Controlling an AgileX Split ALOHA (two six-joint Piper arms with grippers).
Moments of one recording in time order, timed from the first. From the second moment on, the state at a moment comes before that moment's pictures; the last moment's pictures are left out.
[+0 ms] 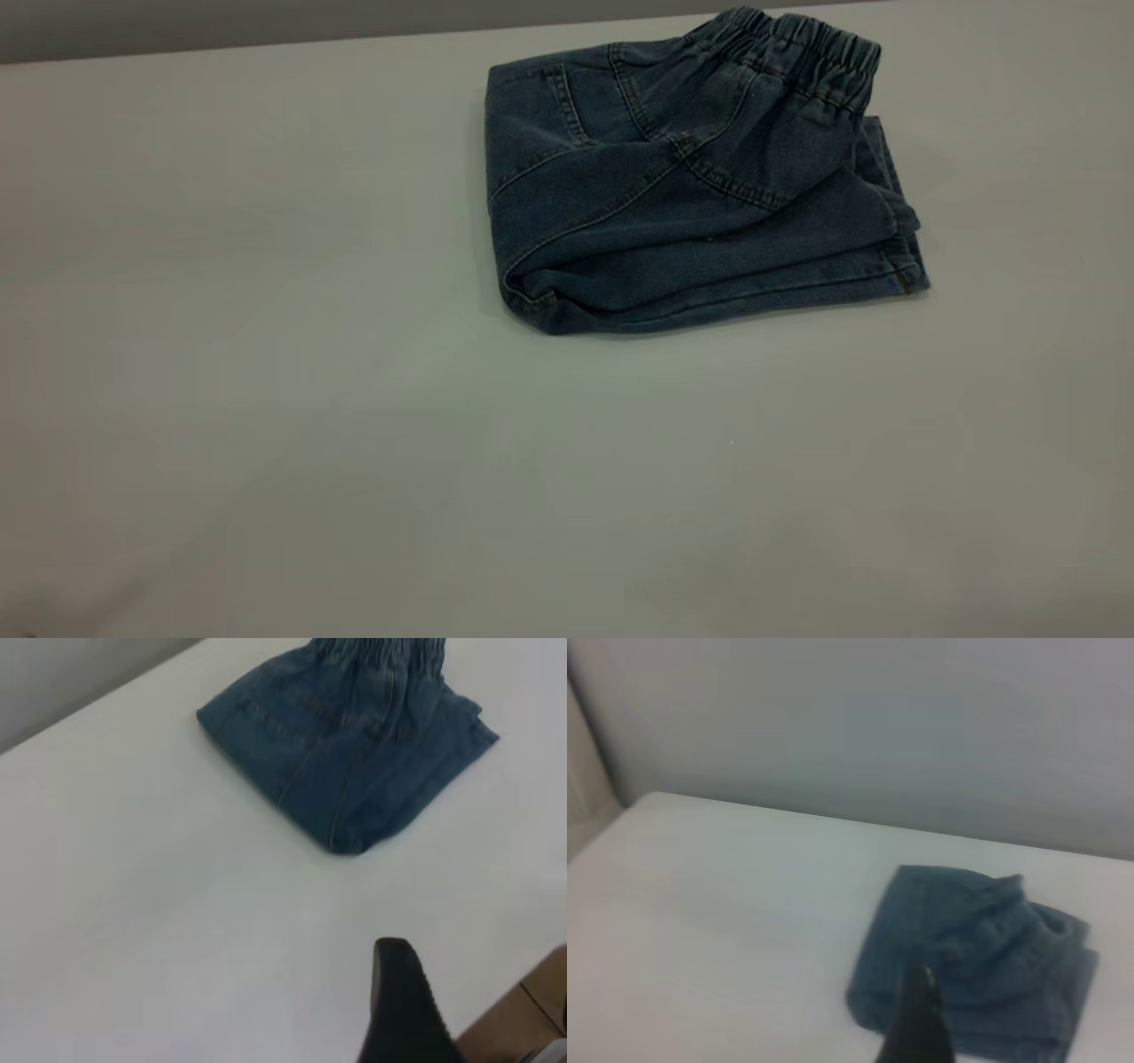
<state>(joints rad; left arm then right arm) -0.63 0.74 -1.16 0.03 1.22 0.02 -0.14 0.42 -1.09 0.62 1.22 -0.33</state>
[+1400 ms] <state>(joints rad) -0.63 0.31 -0.56 0.15 1.12 -0.11 -0.14 0.00 -0.51 0.18 1.07 -0.19</state>
